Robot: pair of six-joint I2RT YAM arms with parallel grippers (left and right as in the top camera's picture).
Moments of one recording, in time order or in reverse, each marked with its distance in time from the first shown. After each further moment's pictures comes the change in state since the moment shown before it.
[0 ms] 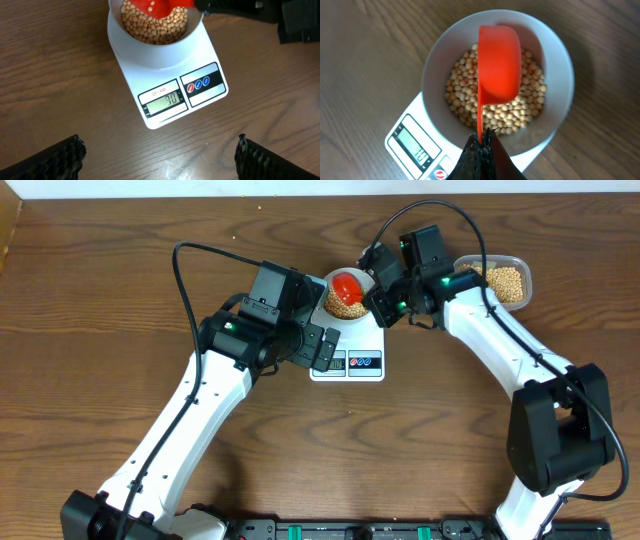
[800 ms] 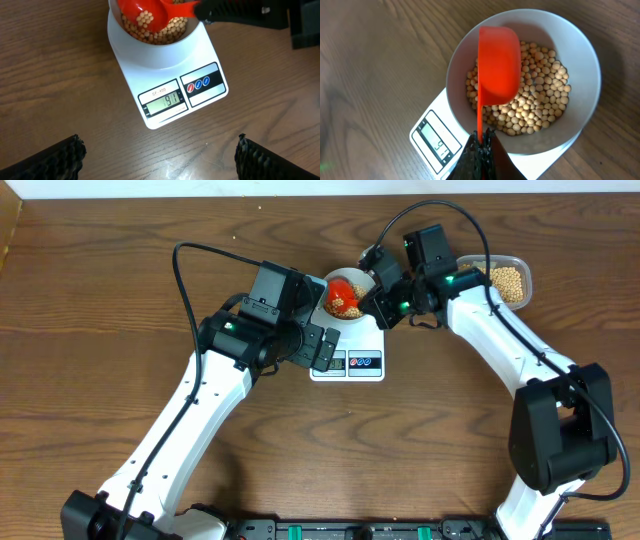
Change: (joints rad) left arm 0.000 0.000 0.000 0.000 0.000 0.000; right arm -0.030 0.001 0.002 -0.019 -0.134 0.000
